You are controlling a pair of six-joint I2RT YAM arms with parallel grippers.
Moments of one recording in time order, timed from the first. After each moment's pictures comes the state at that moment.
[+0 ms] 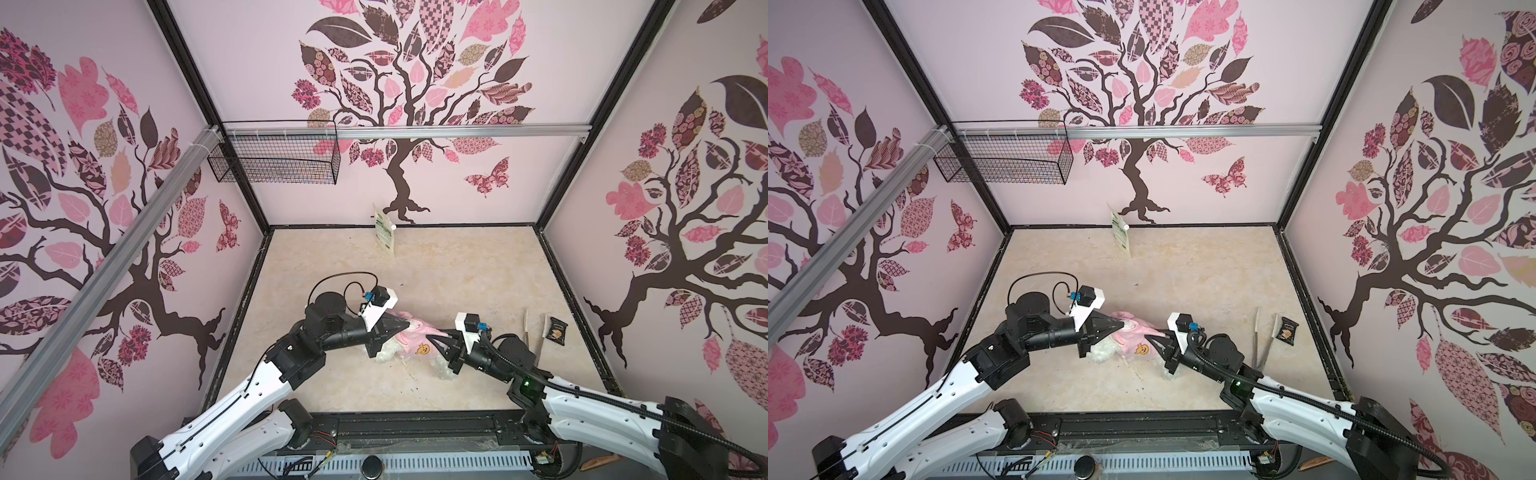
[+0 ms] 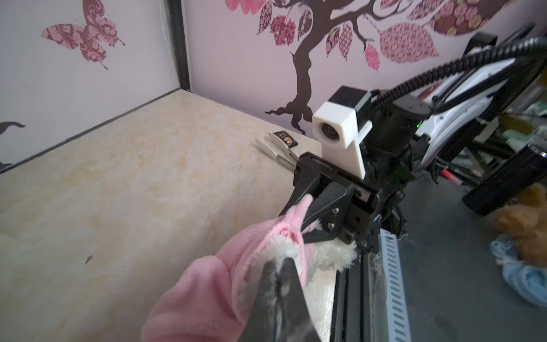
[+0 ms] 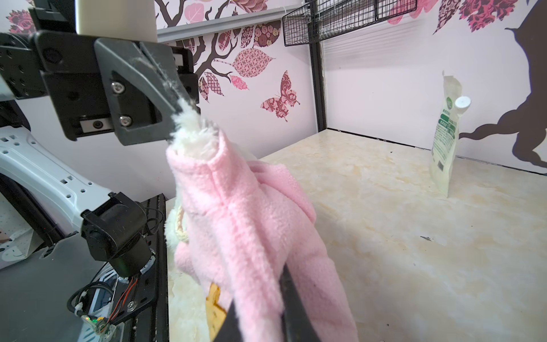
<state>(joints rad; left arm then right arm) -0.75 0.85 0.74 -0.12 0.49 -0.12 0.89 0.88 0.18 0.74 -0.18 0.22</state>
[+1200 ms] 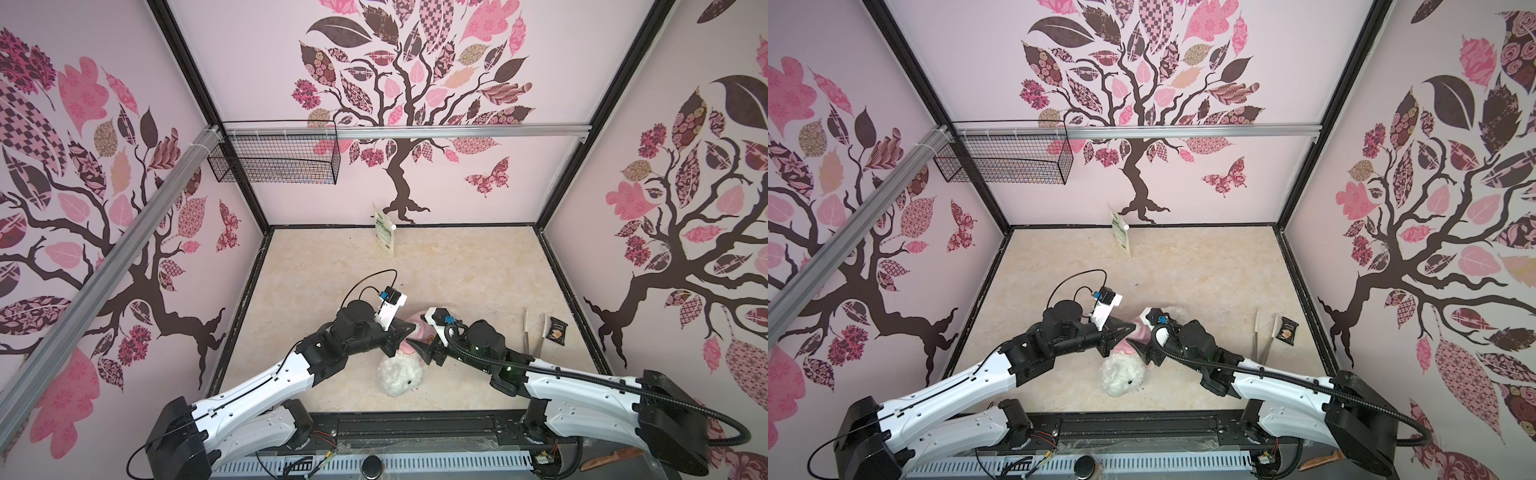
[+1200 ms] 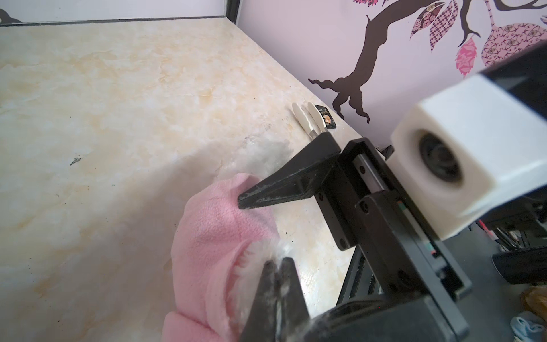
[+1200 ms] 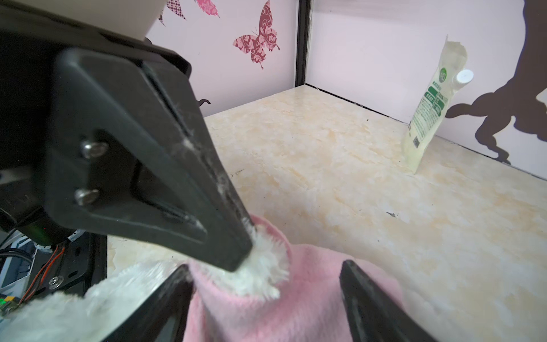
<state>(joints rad) -0.87 1.02 0.68 -0.08 0.24 -0.32 0.96 1.09 0.40 0.51 -0.04 0.05</state>
